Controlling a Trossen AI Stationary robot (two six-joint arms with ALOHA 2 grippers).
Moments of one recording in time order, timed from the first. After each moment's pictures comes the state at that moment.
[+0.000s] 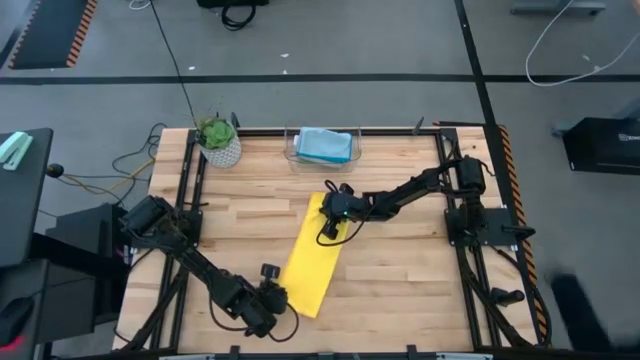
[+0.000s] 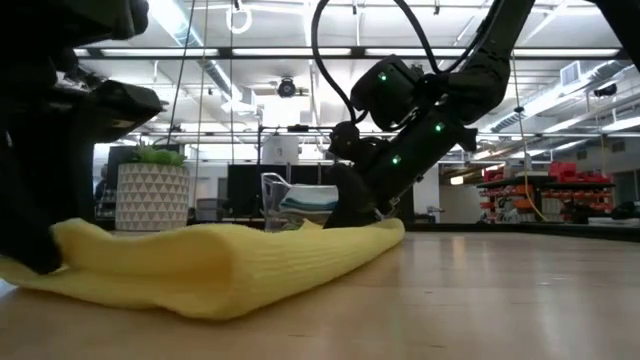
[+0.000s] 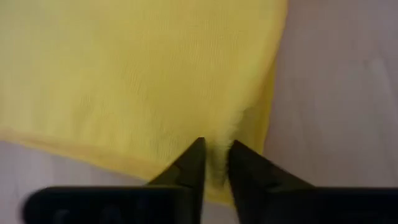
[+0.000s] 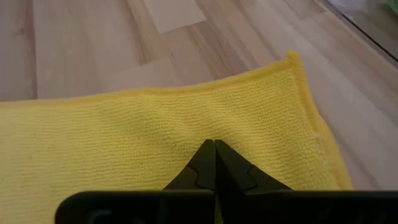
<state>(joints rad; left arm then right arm) -0.75 1.87 1.07 -0.40 -0.43 -0.44 -0.04 1.97 0.89 0.33 0.24 0.26</state>
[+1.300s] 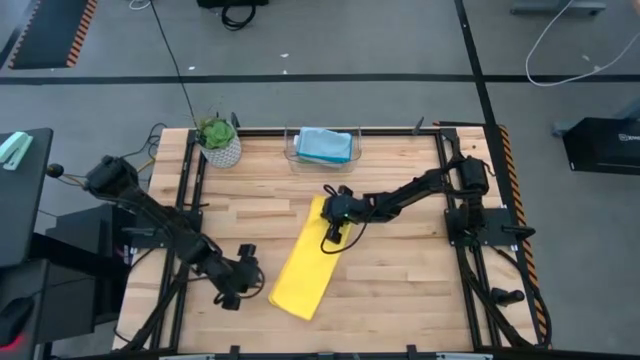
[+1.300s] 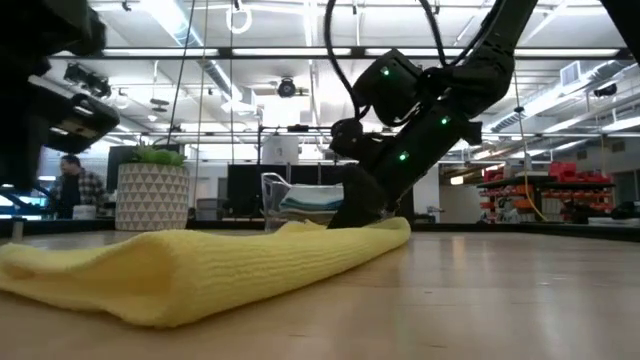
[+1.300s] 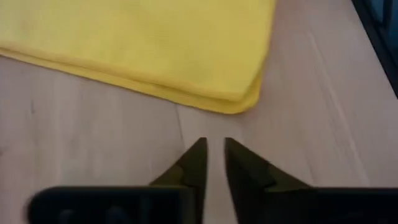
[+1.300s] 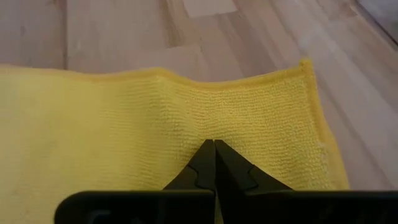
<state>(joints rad) -0.70 1.34 0.57 -0.14 -0.24 -0.47 -0.03 1.96 0.89 0.28 0.20 0.17</state>
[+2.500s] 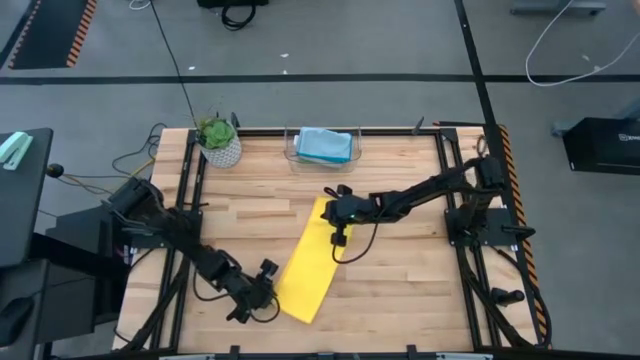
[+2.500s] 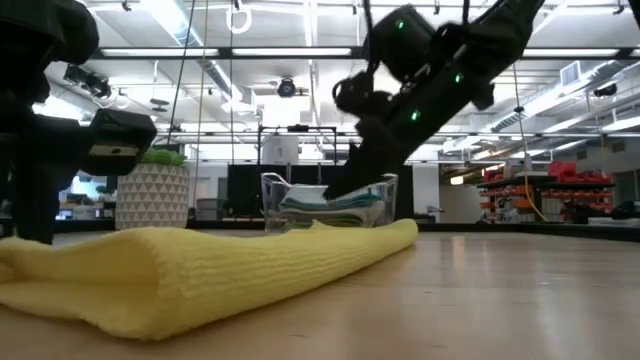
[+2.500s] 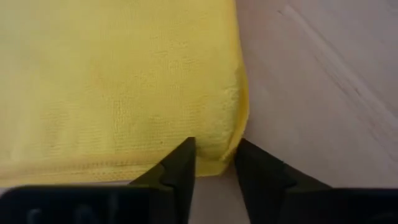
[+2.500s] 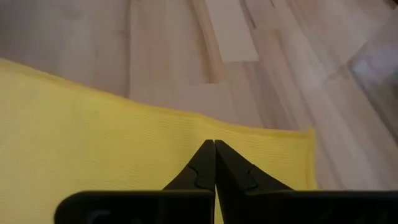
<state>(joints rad) -0.69 1.67 0.67 0.09 -0.22 -0.05 0.02 1.82 0.89 0.22 0.21 0.04</state>
